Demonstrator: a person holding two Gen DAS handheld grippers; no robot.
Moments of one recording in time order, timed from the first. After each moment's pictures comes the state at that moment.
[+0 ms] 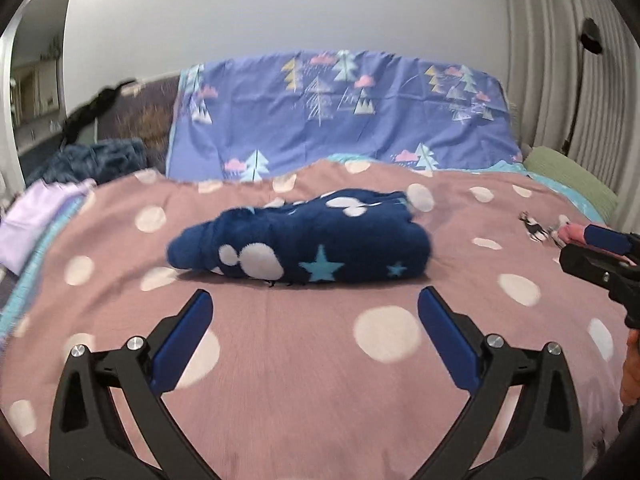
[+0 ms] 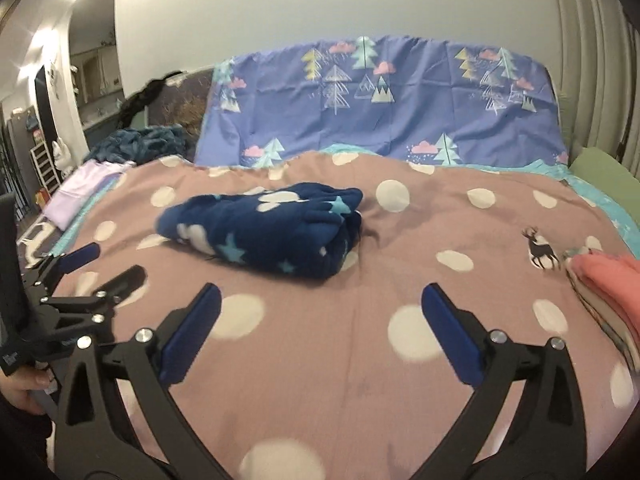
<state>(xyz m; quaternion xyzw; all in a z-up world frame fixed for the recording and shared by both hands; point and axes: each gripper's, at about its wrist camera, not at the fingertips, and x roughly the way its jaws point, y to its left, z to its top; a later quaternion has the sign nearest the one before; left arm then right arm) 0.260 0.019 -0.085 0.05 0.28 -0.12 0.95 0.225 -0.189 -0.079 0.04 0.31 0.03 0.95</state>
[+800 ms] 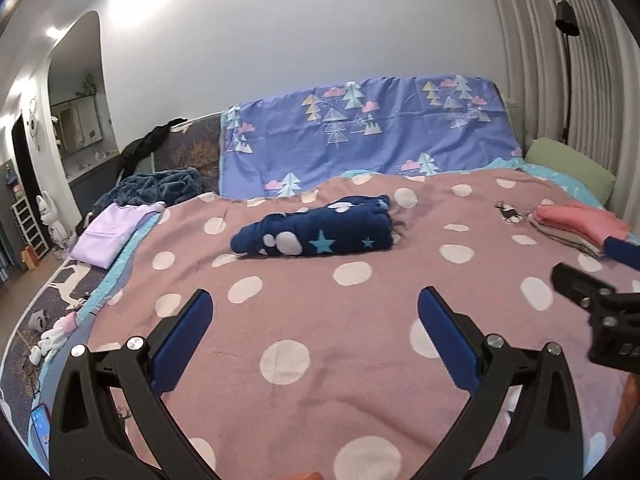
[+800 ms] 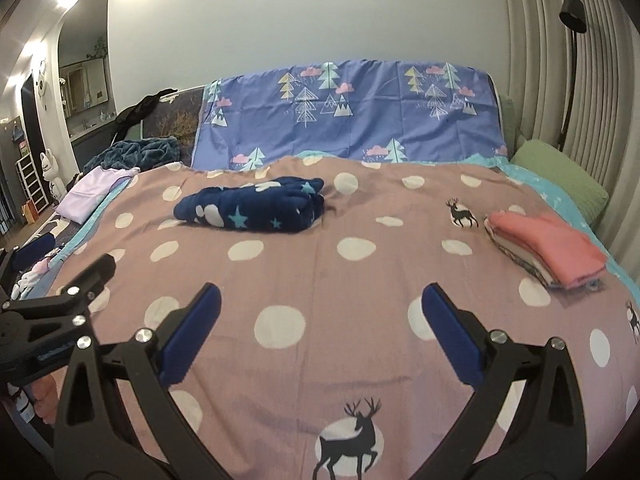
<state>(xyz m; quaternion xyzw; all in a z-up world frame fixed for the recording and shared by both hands) 0.047 -0.007 -0.001 0.09 0.25 -0.05 0.96 0.021 -0.201 -0.022 0.04 0.30 -0.03 0.95</state>
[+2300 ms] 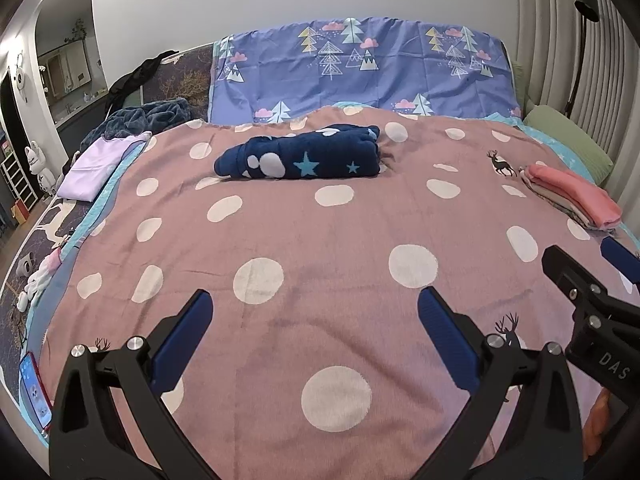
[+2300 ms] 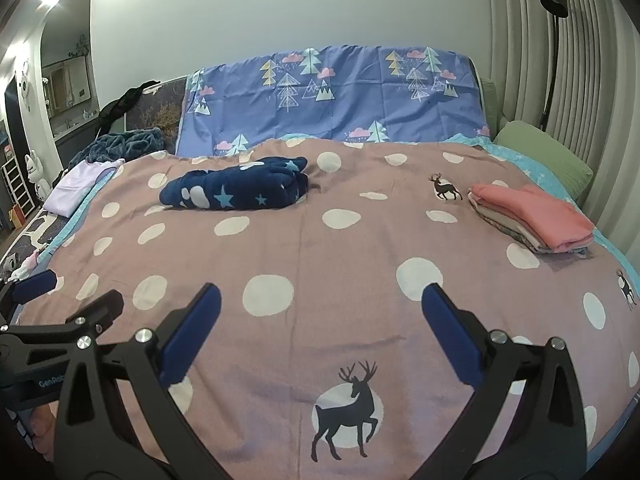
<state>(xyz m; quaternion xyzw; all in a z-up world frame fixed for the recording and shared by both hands) 0.041 -0.010 -0.038 0.06 0.37 -0.05 0.92 0.001 -0.193 -0.047 0.05 0.31 -0.07 0.95</state>
